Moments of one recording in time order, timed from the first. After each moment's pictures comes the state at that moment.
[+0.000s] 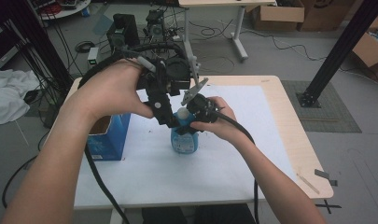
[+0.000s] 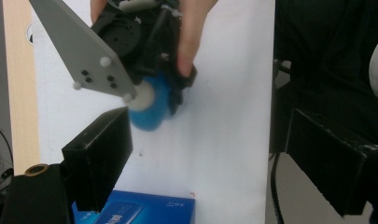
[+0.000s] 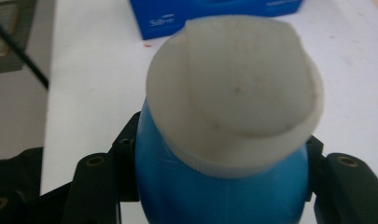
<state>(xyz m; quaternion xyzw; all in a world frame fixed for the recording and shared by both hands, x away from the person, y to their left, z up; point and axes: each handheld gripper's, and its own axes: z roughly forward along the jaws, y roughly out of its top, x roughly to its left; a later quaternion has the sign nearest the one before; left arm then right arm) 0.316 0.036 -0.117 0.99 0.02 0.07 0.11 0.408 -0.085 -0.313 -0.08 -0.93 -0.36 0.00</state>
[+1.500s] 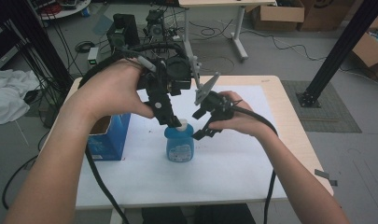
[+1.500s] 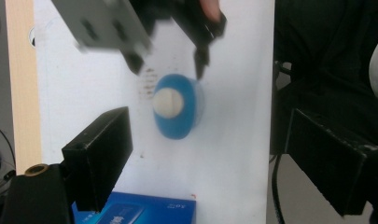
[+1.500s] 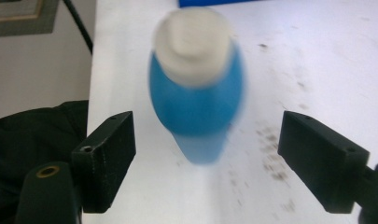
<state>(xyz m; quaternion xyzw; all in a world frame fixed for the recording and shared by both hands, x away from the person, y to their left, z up) 0.315 0.034 -0.115 0.99 0.02 0.07 0.11 0.398 -0.121 -0.281 -0.05 -0.95 -0.32 0.03</state>
